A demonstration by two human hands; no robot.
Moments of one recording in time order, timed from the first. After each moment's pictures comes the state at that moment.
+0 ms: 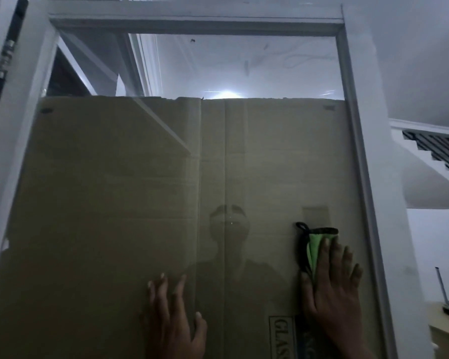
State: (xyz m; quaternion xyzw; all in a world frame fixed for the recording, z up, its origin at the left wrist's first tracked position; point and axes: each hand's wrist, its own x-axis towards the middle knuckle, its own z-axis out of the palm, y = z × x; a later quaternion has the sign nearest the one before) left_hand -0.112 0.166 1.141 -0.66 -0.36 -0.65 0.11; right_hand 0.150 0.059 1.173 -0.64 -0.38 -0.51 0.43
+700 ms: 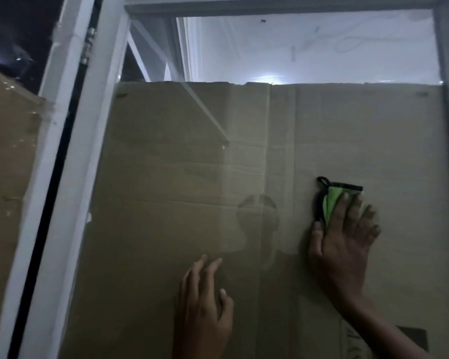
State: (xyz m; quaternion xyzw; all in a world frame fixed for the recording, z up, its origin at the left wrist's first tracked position) left_hand -0.189 0.174 1.154 -0.68 -0.31 -0.66 0.06; right_hand 0.042 0.119 1.256 -0.61 -0.42 -0.46 0.50
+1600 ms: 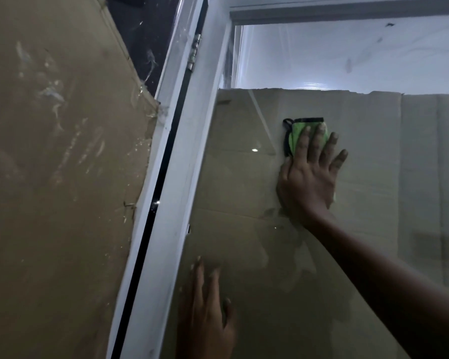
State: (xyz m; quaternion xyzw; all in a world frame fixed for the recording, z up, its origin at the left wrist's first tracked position) left_hand -0.355 0.303 1.145 -0.66 -0.40 -0.63 0.09; right_hand -0.208 0.271 1.405 -0.59 -0.46 -0.51 0.43
